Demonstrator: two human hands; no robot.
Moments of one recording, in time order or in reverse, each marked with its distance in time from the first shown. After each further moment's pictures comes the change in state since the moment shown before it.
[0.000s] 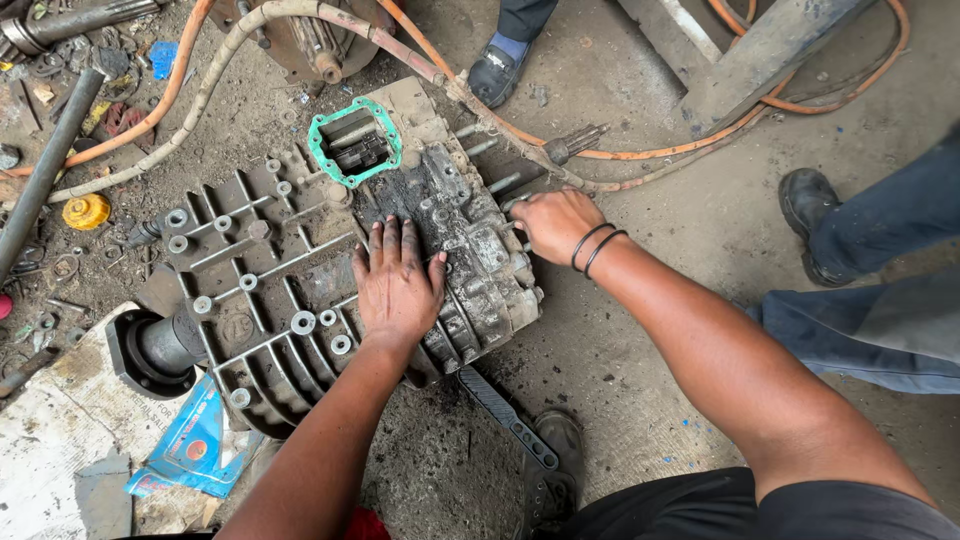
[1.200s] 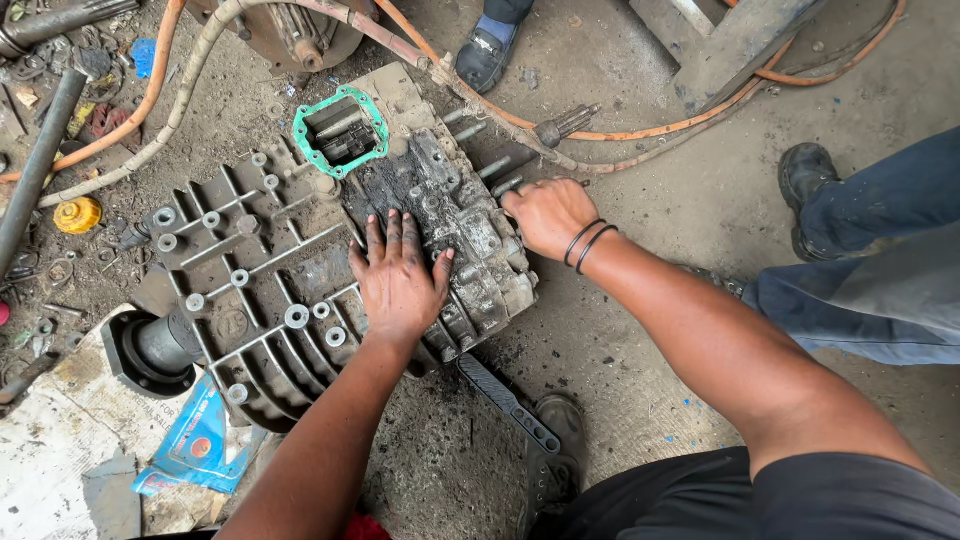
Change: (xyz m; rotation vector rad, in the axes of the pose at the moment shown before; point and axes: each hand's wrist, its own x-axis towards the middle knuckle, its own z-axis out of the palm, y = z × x) left_hand -0.008 0.009 0.002 0.045 0.027 0.056; right_hand -0.016 -0.003 0.014 -0.132 0.225 -0.107
